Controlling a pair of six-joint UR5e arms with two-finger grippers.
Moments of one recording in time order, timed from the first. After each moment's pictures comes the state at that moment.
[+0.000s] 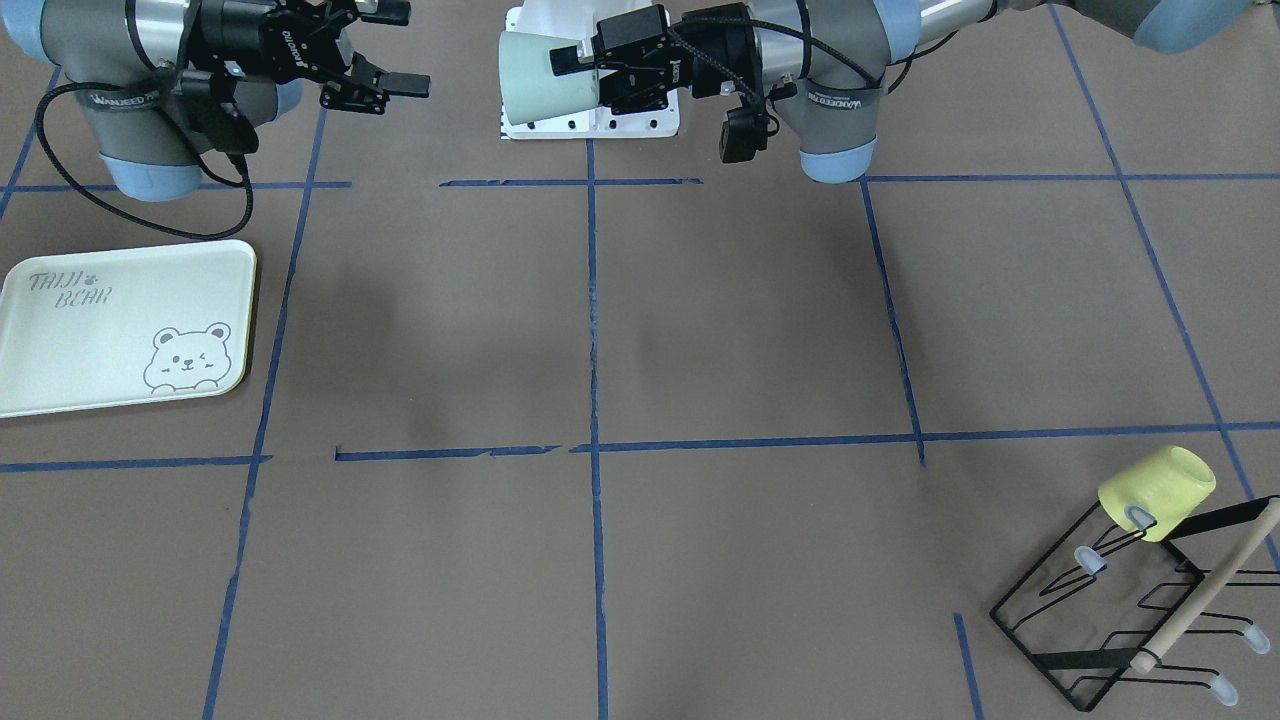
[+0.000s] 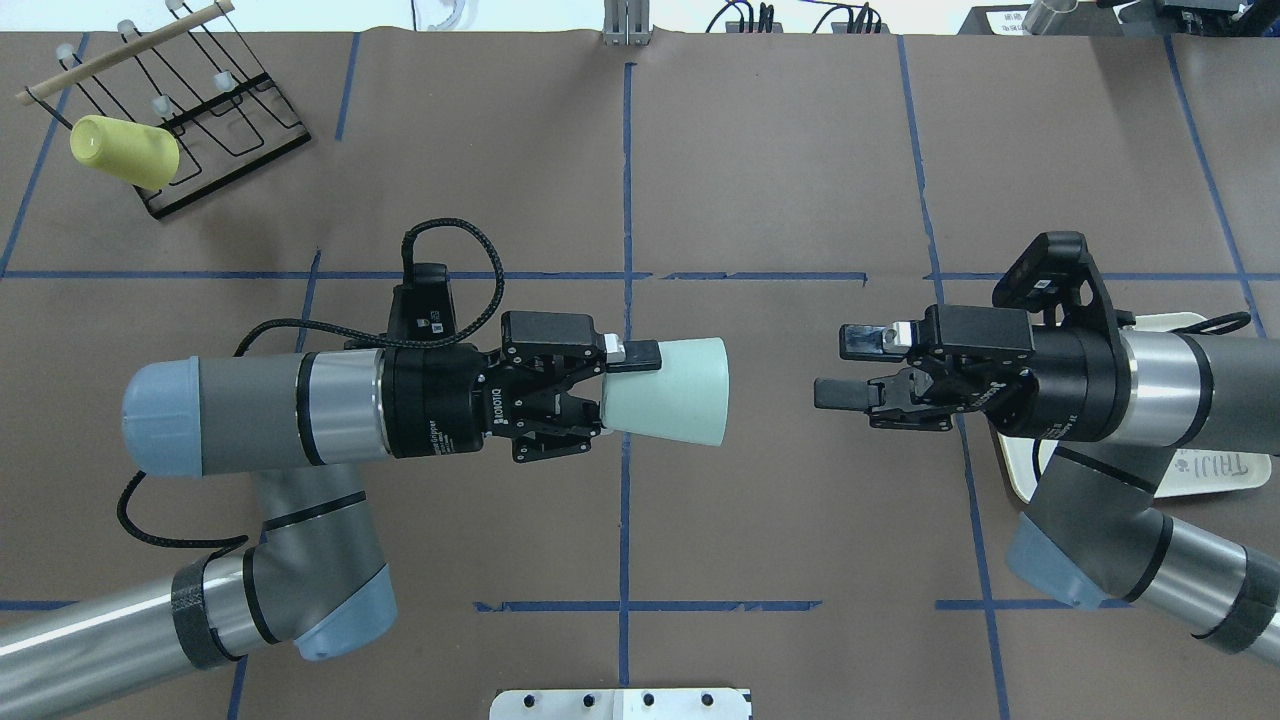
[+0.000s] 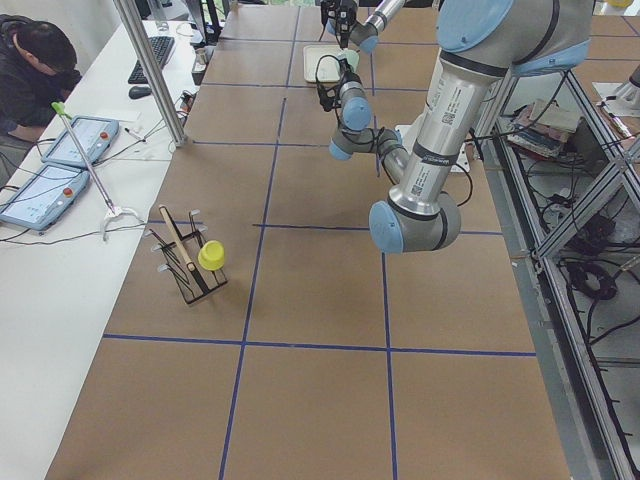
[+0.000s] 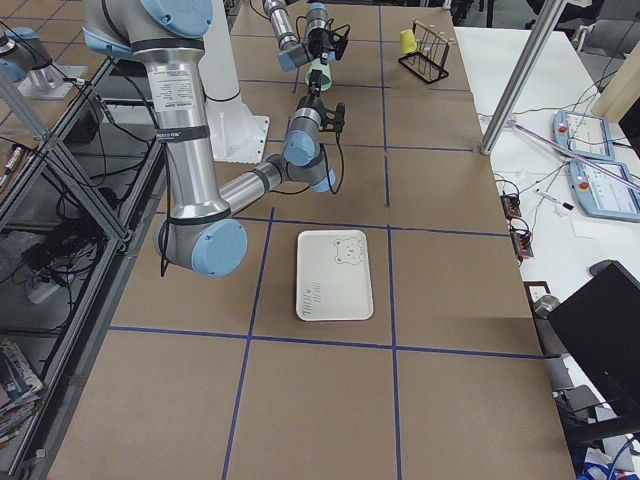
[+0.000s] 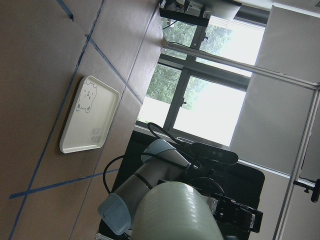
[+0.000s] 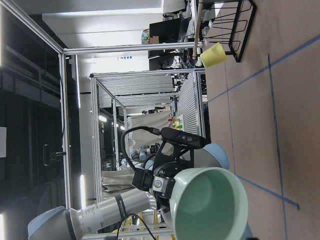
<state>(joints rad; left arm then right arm) -0.45 -2.09 -1.65 -3.24 -1.78 -2.16 0.59 -1.37 1.77 0.38 1.91 2.05</state>
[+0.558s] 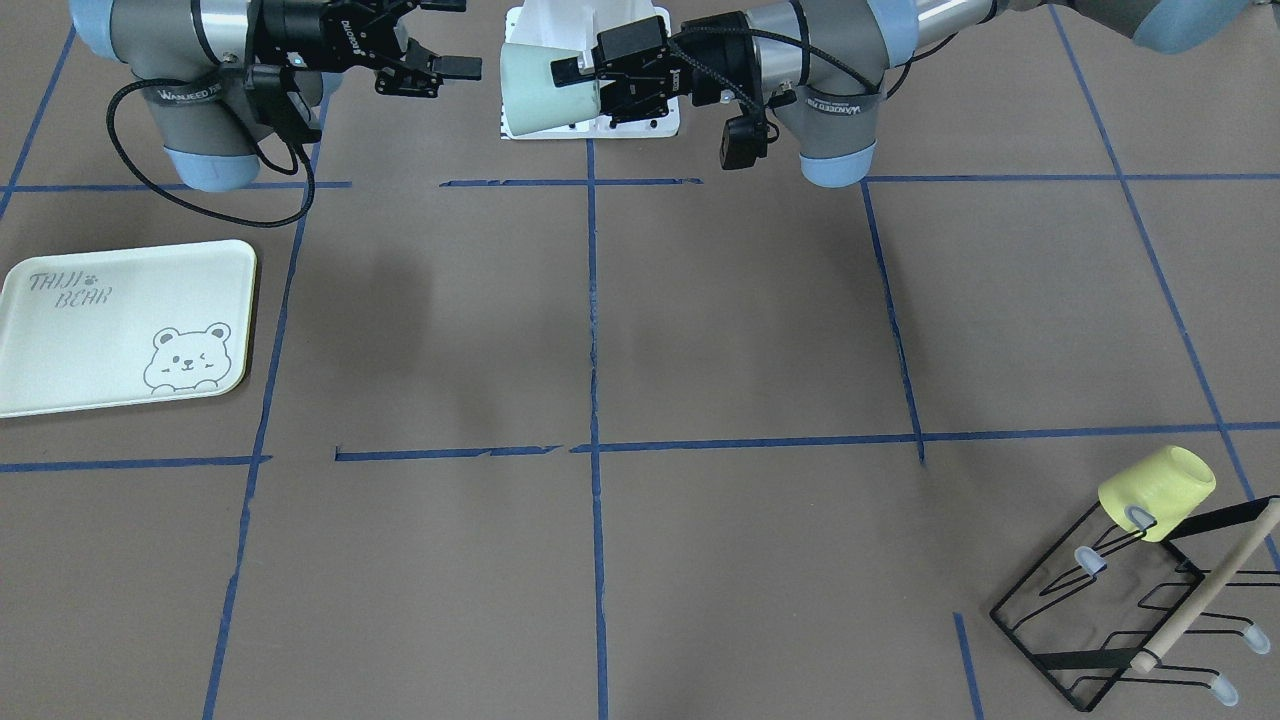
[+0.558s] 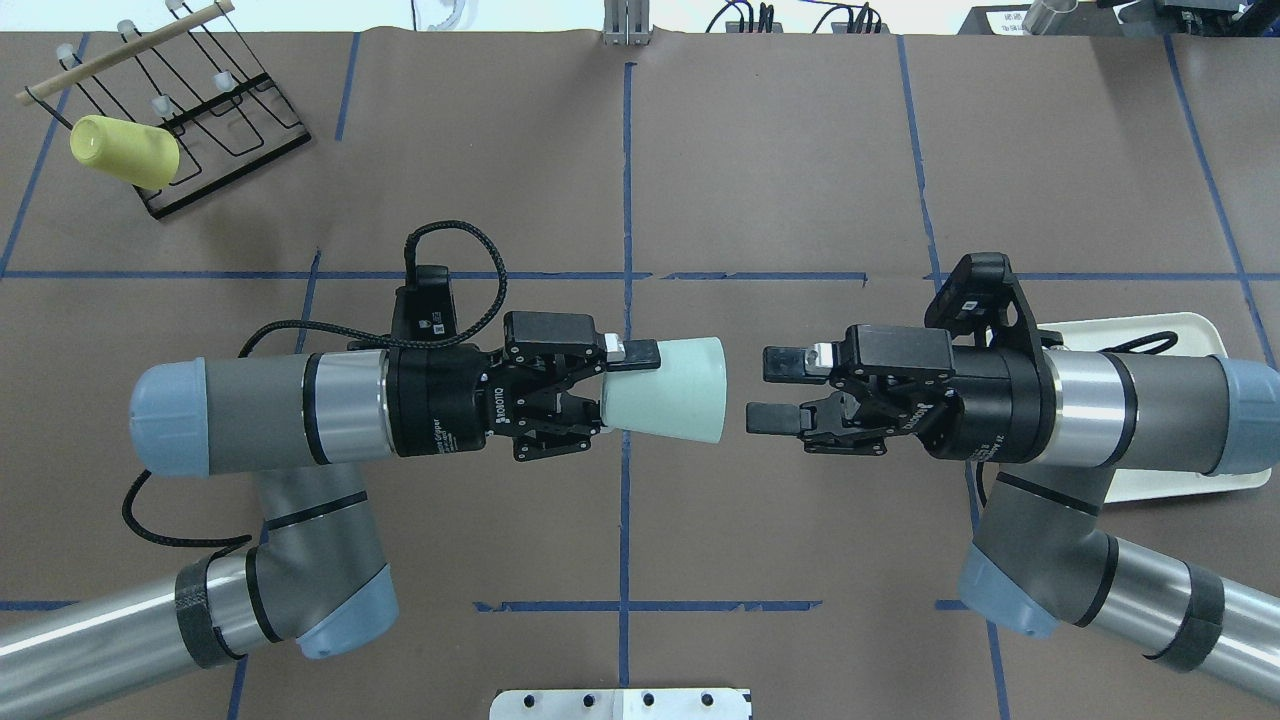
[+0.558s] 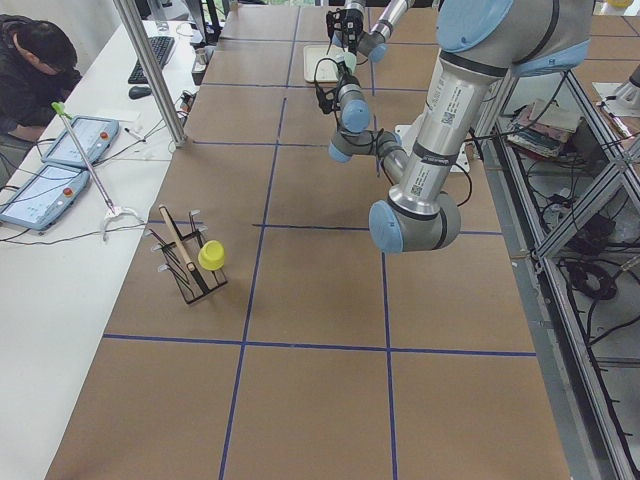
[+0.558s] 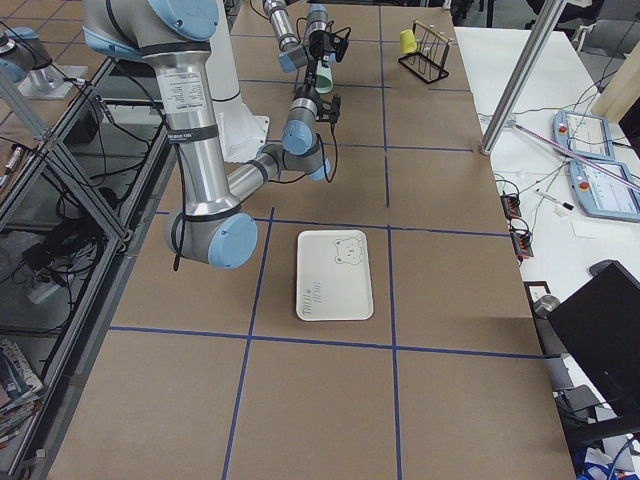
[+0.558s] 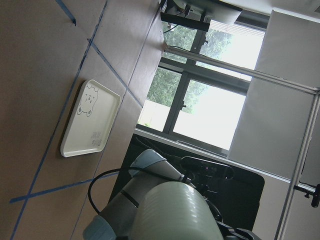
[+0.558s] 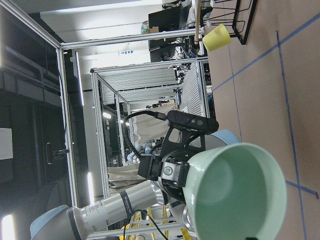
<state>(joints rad) -0.45 -2.09 -1.63 -3.24 -1.78 -2.17 0.53 -1.30 1.77 0.31 1.87 2.05</state>
